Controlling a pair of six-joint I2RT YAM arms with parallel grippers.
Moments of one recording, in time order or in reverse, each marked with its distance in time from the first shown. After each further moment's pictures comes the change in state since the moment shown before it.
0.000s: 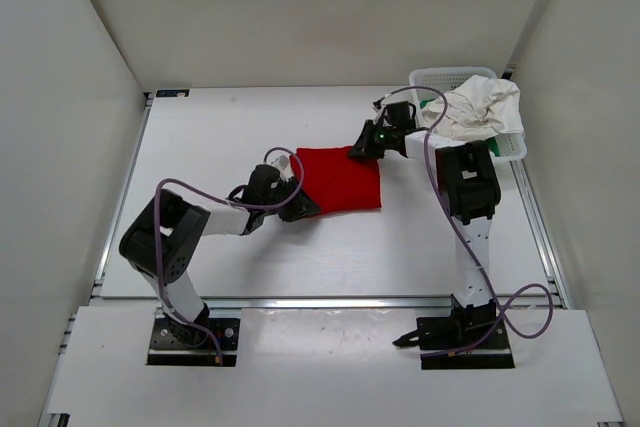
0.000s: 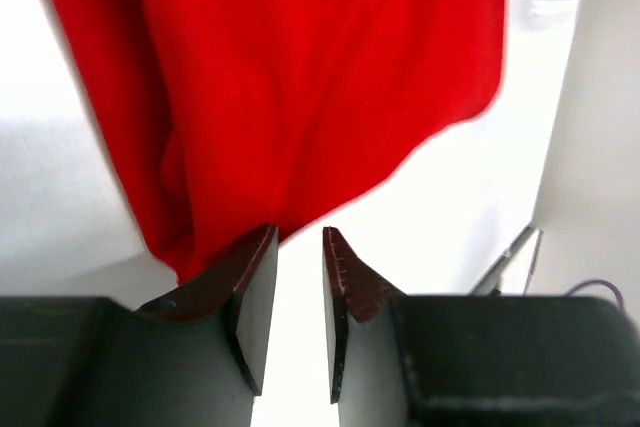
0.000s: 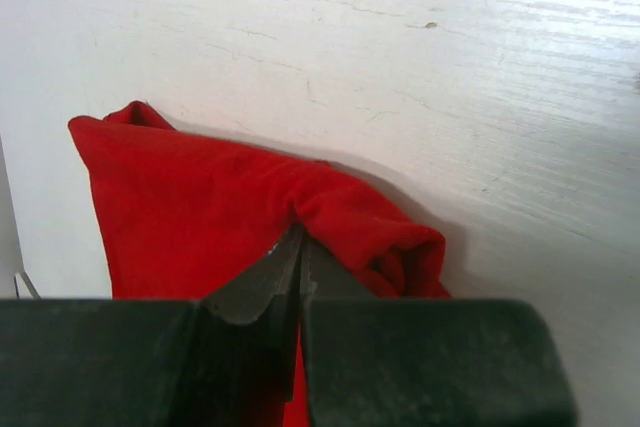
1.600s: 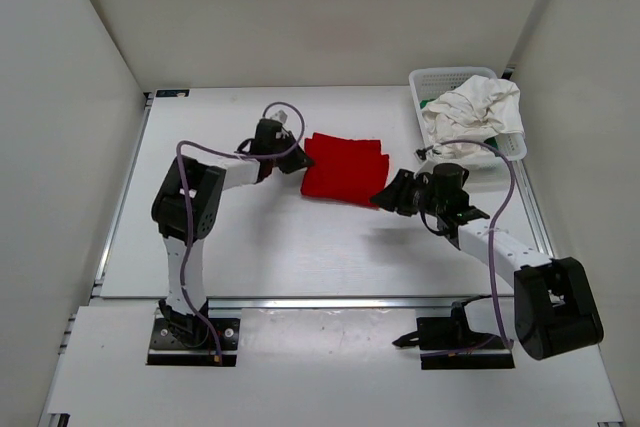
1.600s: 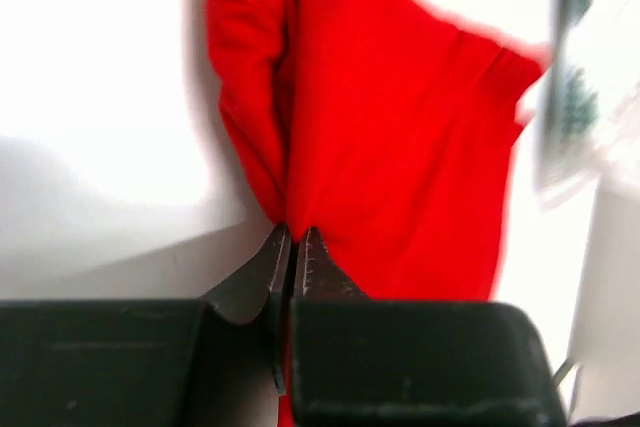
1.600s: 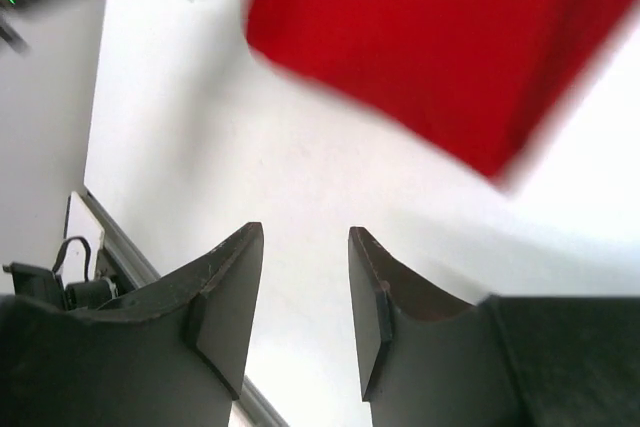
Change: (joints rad) left arm 0.123 0.304 0.496 -0.190 -0.093 0.138; right arm 0.009 -1.018 -1.003 0.265 0.037 0.109
